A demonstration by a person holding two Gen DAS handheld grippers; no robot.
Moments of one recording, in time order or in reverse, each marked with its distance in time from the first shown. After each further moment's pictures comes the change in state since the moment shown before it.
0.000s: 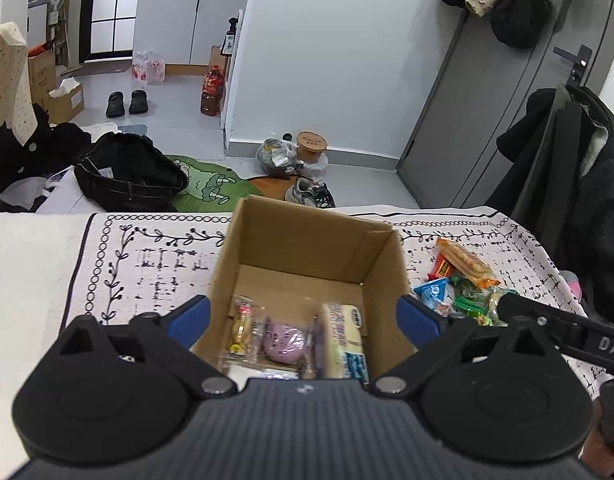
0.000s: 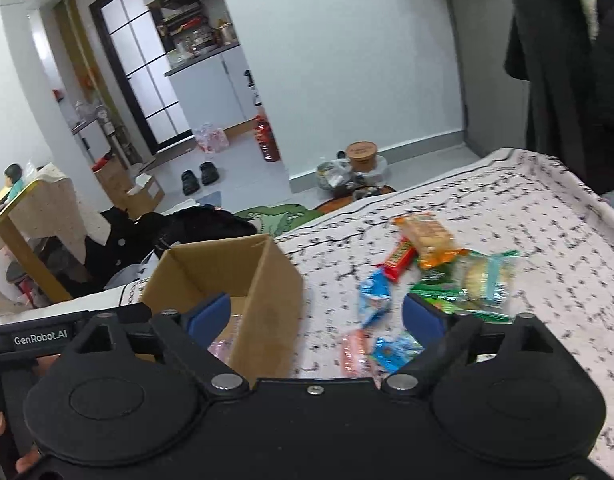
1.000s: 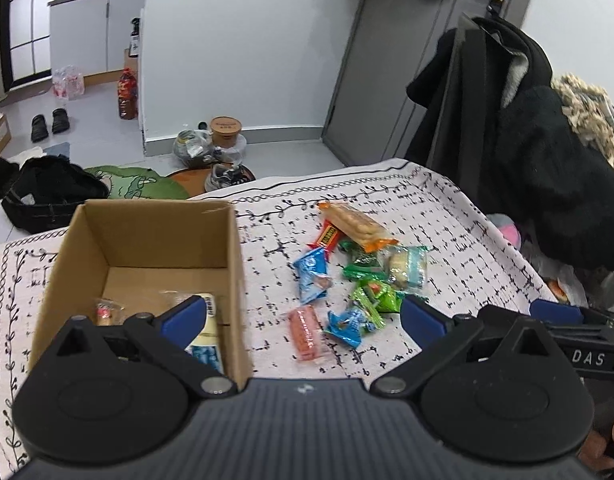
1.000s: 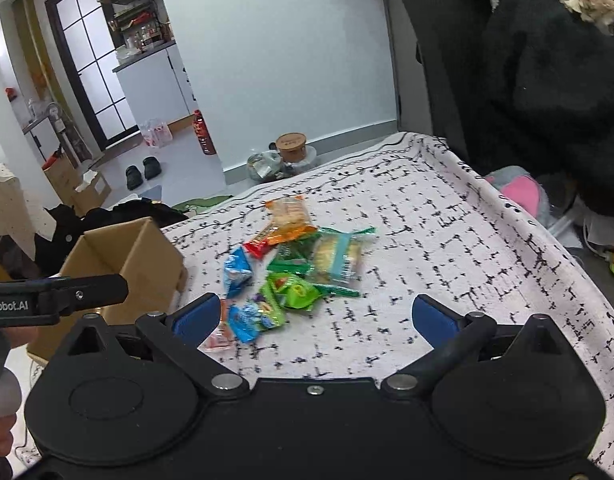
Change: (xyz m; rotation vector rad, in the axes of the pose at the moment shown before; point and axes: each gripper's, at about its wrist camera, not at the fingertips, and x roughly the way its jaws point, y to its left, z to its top) left arm 0.019 -0.110 -0.014 0.188 0.070 -0.140; right arm -0.038 -0.096 -0.012 0.022 0.031 -0.148
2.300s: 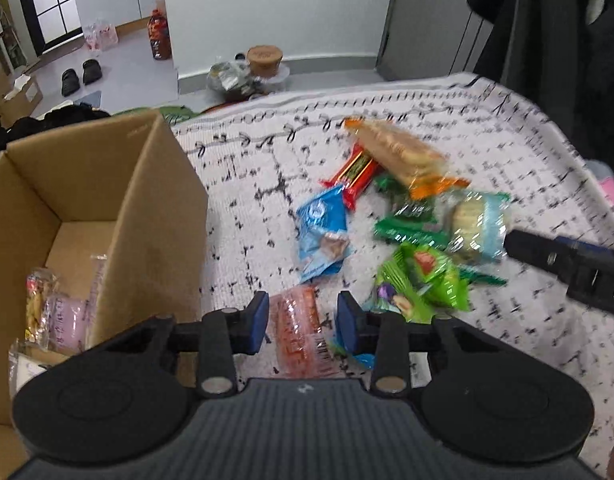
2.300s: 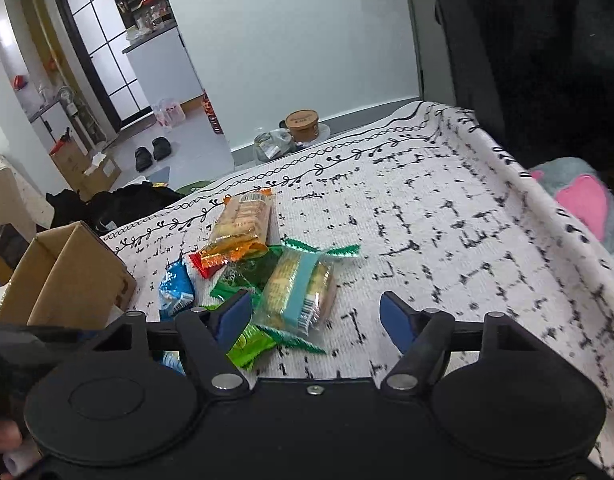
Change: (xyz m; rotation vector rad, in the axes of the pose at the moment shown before) left arm 0.132 -0.034 -0.011 -0.026 0.218 0.218; right arm 0.101 -0.047 0.025 -0.023 0.070 0.108
